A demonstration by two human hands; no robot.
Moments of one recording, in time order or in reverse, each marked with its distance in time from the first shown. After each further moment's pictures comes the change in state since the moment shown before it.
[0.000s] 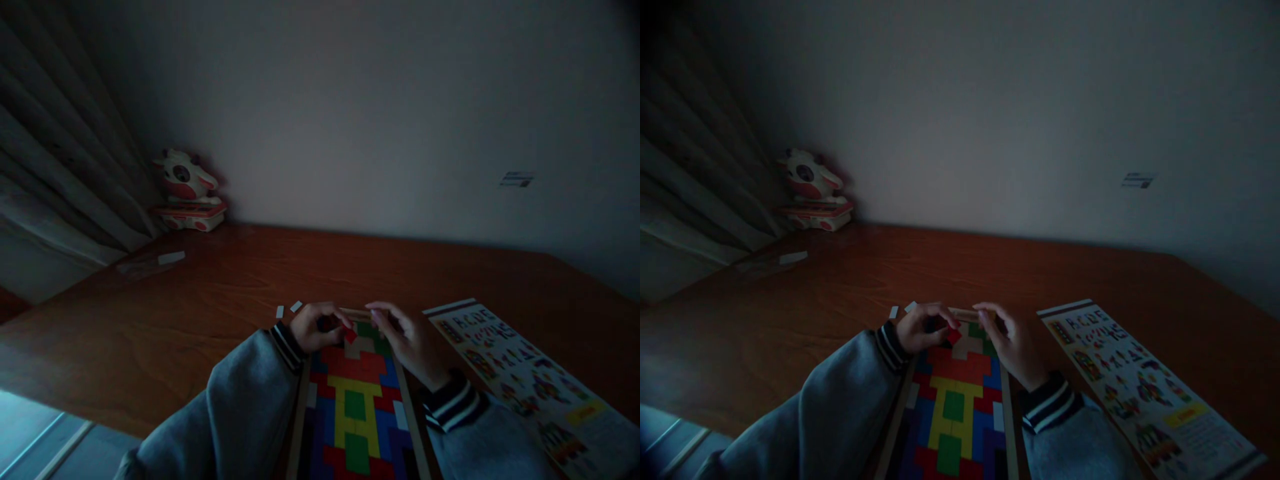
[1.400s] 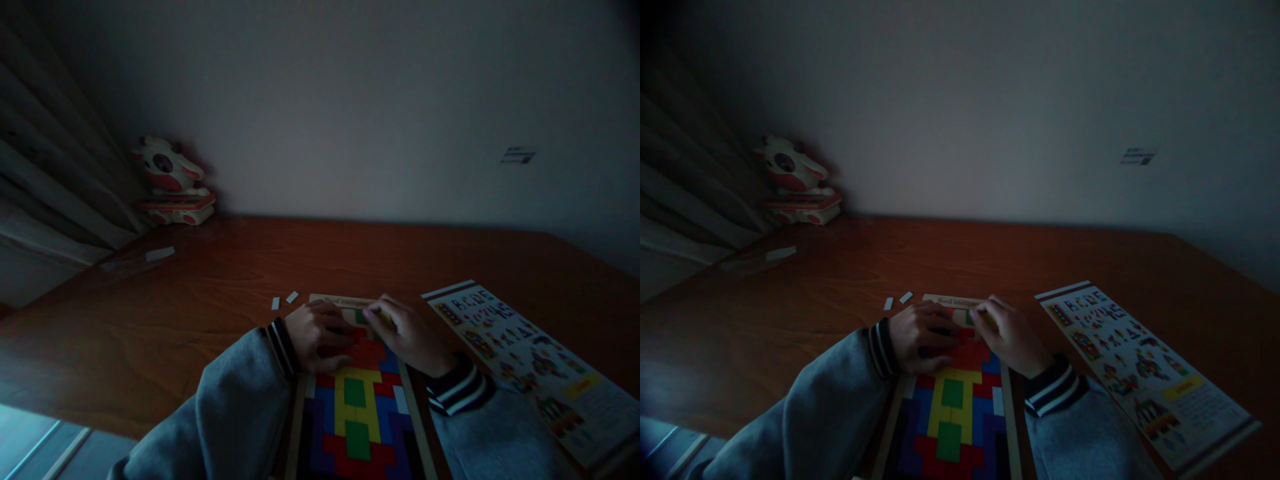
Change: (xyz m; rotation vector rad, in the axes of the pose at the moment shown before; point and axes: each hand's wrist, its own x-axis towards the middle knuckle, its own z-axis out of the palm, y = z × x) left_hand -0.011 0.012 0.001 0.493 -0.274 0.357; right_hand -0.004 -0.006 -0.007 -0.368 -0.129 -0.216
